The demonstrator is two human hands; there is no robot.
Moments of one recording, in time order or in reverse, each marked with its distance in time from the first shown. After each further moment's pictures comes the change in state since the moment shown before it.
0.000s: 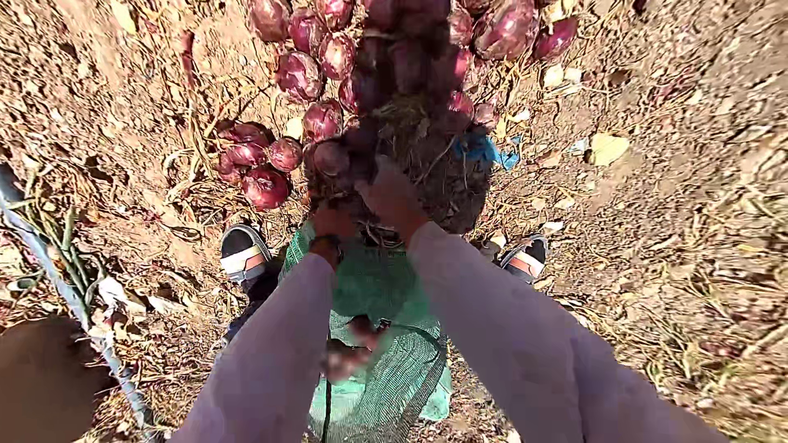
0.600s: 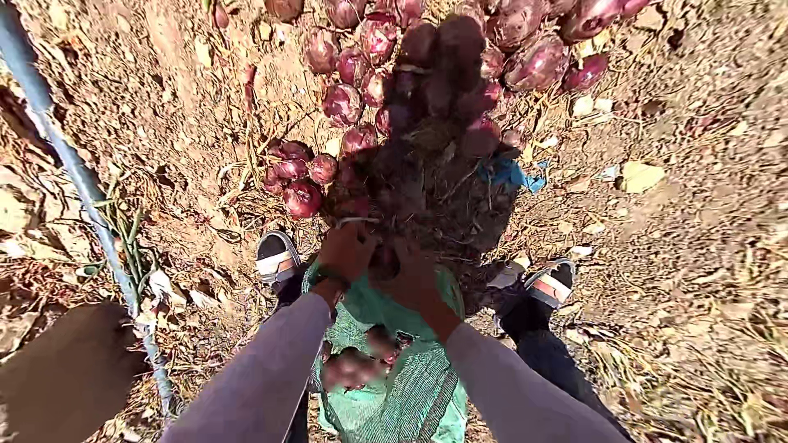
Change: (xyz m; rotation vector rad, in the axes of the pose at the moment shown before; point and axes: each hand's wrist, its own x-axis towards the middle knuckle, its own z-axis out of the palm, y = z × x) left_hand -0.096 0.045 -0.072 0.720 -0.076 0.251; right_hand -0.120 0.055 0.047 -0.074 -0.042 -0.252
